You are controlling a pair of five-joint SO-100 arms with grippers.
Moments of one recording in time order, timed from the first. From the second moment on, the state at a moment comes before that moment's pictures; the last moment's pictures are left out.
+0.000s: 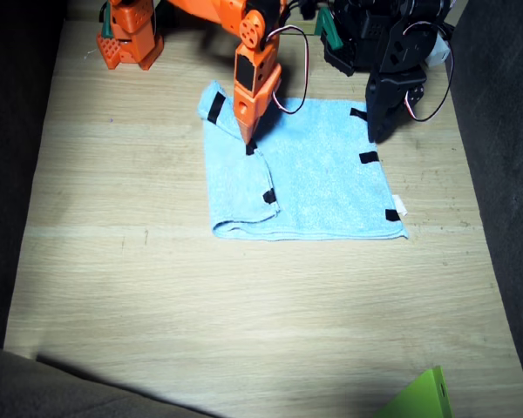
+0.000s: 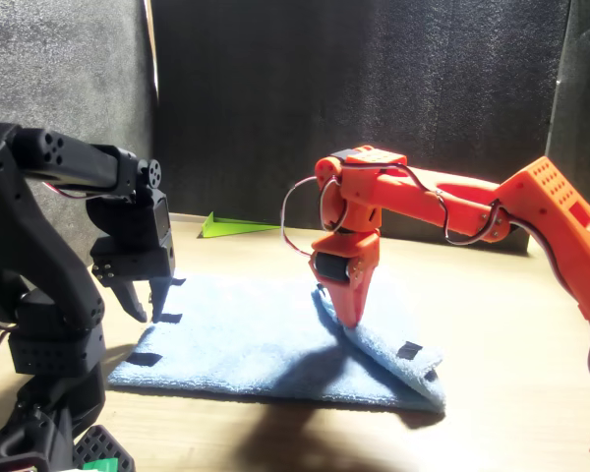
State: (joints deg) arm 0 60.9 104.4 125.6 72.9 78.1; arm 1 142.5 38.1 27.4 110.9 83.9
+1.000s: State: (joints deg) arm 0 60.1 105.6 126.0 73.3 78.0; arm 1 146.3 25.5 16.1 110.5 75.5
